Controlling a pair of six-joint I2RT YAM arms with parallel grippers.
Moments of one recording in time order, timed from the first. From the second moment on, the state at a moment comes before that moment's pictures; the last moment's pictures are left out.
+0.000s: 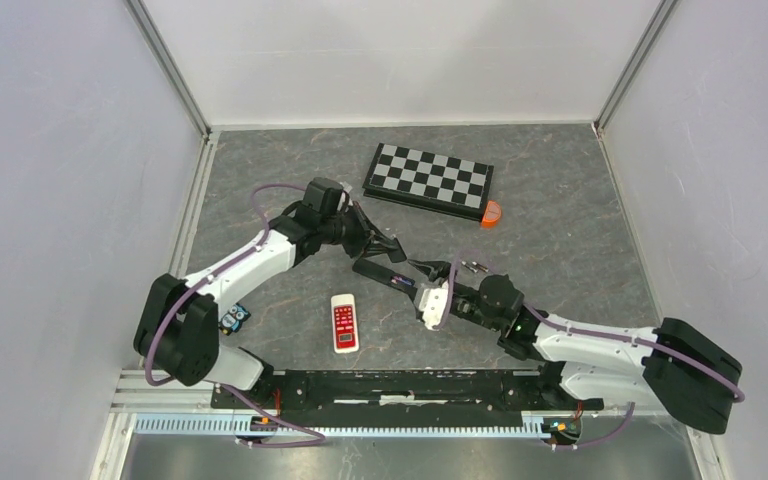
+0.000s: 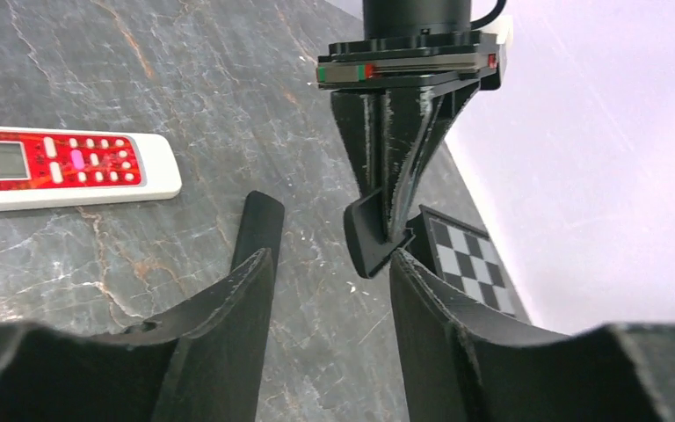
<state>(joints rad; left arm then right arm) -0.52 1.45 0.95 -0.25 0.47 -1.14 0.96 1.07 0.30 0.73 -0.17 -0.66</state>
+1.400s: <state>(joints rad) -0.58 1.41 0.94 -0.22 0.50 -1.26 1.05 1.19 0.33 0.86 0.08 -0.81</state>
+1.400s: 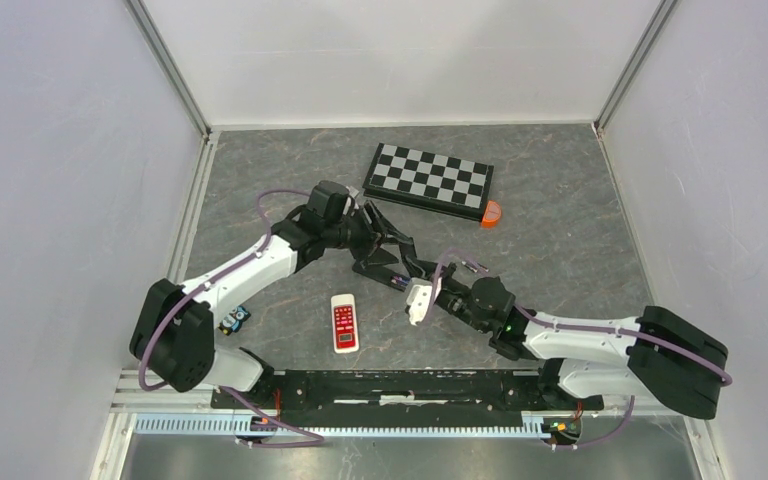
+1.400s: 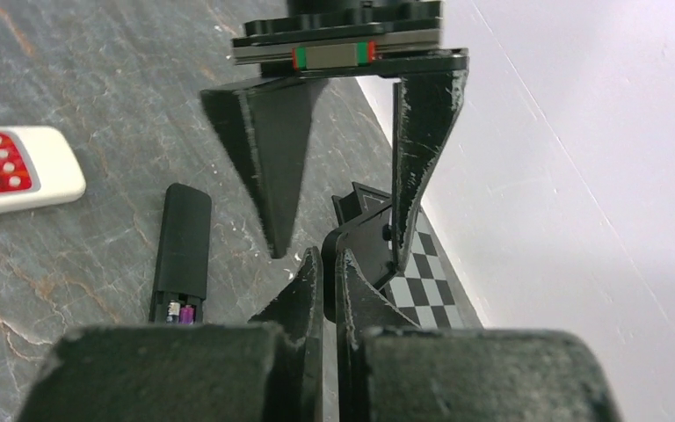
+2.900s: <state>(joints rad) -0.44 1.18 0.74 0.95 0.88 -1.42 0.65 0.99 0.58 0.88 -0.36 1.17</state>
